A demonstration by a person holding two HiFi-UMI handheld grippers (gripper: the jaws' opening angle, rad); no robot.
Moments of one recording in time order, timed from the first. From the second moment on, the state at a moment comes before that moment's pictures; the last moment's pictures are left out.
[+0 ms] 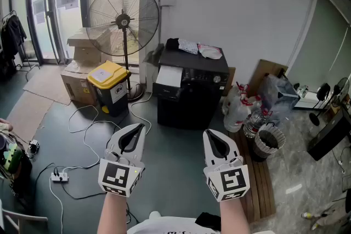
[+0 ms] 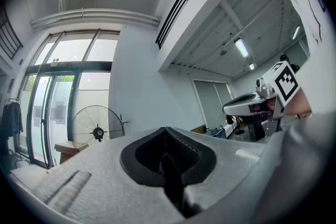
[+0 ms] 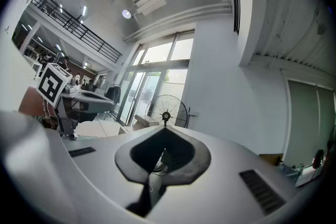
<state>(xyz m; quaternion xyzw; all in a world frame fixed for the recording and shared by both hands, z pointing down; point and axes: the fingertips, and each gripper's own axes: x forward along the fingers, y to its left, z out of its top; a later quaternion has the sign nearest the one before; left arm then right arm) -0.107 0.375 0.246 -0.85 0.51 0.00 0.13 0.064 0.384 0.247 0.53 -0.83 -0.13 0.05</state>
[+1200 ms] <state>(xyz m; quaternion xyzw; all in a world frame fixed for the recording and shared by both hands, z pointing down) -0.130 0.247 0.287 -0.86 0.51 0.00 0.08 0.039 0.252 0.284 0.52 -0.85 -0.10 0.06</state>
